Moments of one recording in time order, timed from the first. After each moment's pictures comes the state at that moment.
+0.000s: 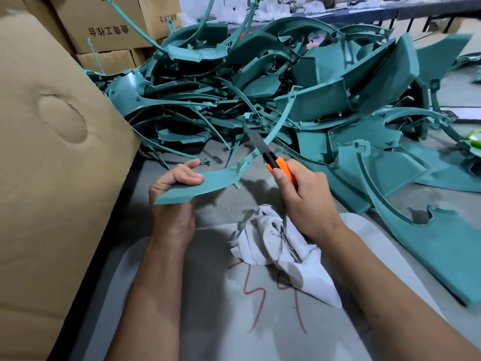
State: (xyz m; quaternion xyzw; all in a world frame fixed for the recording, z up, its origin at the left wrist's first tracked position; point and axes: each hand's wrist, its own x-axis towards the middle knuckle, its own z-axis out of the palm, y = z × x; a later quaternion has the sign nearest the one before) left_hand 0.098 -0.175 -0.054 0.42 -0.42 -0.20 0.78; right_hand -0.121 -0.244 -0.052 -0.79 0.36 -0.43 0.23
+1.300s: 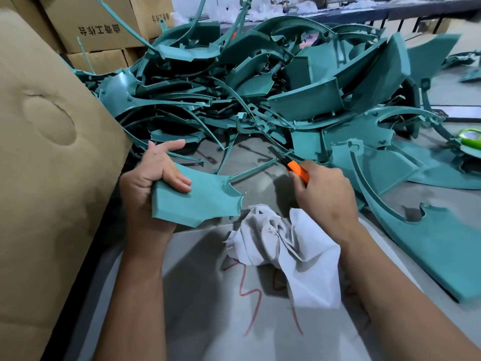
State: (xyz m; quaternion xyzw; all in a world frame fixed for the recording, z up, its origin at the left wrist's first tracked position) left_hand 0.107 -0.157 -0.009 0.51 -0.53 -0.09 0.67; right_hand -0.144 -0.268 -0.058 -0.76 0.57 -0.30 0.05
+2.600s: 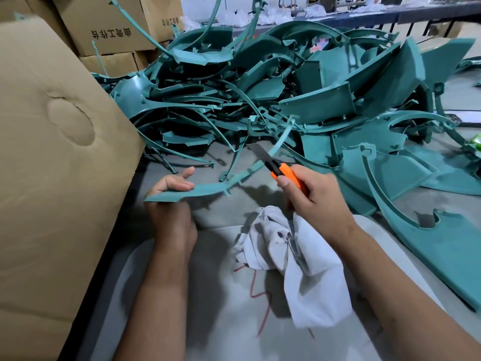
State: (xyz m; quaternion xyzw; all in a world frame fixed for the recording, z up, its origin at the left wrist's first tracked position) left_hand 0.101 -0.171 -0.053 0.47 -0.31 -0.16 0.81; right_hand -0.131 -0.246 -0.050 -0.81 0.32 -0.44 0.23
